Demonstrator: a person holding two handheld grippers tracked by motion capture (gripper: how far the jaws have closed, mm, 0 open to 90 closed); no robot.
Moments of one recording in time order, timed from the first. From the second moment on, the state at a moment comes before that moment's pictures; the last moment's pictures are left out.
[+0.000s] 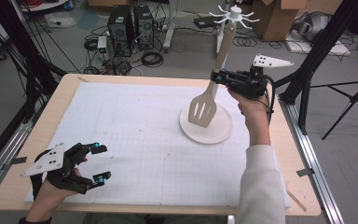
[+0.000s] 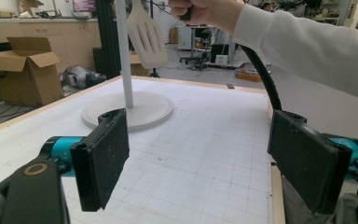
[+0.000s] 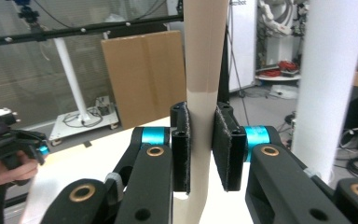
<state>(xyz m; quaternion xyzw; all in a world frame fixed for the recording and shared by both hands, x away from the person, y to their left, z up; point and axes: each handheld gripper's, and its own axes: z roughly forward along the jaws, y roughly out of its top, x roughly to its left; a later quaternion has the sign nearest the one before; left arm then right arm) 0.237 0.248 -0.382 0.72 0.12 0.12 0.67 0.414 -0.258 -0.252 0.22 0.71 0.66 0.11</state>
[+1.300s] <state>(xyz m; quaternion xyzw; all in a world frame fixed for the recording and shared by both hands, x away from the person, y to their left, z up) 0.247 0.241 -0.385 0.72 0.11 0.12 0.68 0.281 -0.271 -0.343 0.20 0.74 0.62 0.18</state>
